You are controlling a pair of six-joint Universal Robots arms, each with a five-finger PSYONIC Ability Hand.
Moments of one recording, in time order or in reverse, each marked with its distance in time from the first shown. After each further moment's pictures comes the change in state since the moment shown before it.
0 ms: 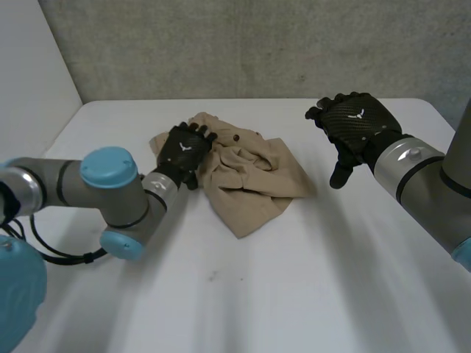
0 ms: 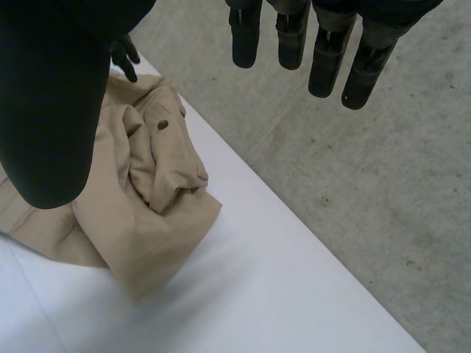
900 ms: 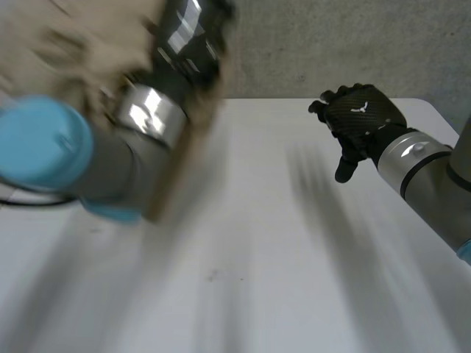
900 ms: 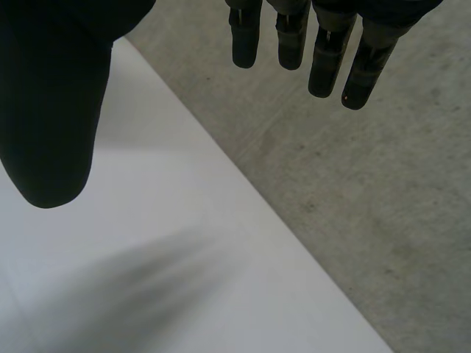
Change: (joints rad) left arm -0.131 0.451 -0.174 0.335 0.019 -0.002; right arm -0.003 -0.028 -0.005 0.001 0.006 -0.048; left_hand 0.850 0.905 0.902 0.898 0.852; right_hand 0.000 0.000 0.000 0.000 0.000
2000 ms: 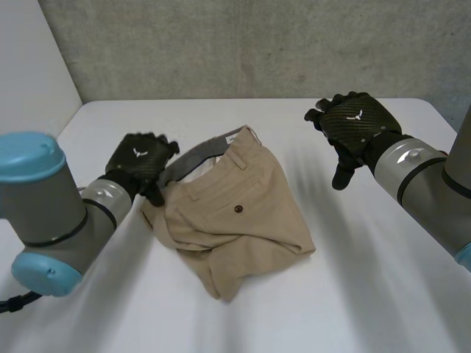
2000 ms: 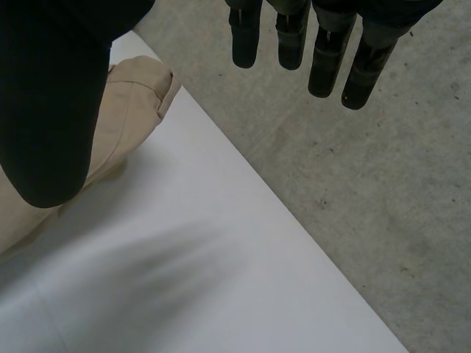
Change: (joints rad) left arm 0.210 0.030 -0.238 -0.577 -0.080 -0.081; right arm 0.005 0.013 0.014 0.007 -0.013 -0.007; left_hand -0.762 -0.793 -0.793 -0.793 -0.749; right_hand 0.000 0.000 0.000 0.000 0.000
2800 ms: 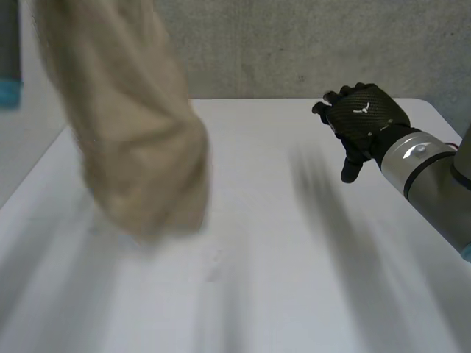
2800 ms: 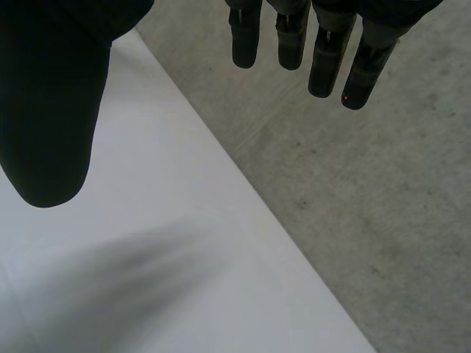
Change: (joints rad) left arm -0.042 0.224 0.615 0.206 -0.169 0.023; right arm -0.014 -0.023 -0.004 -0.006 0.010 -0.057; left_hand 0.764 0.820 0.815 0.823 0.744; right_hand 0.000 0.000 0.000 0.000 0.000
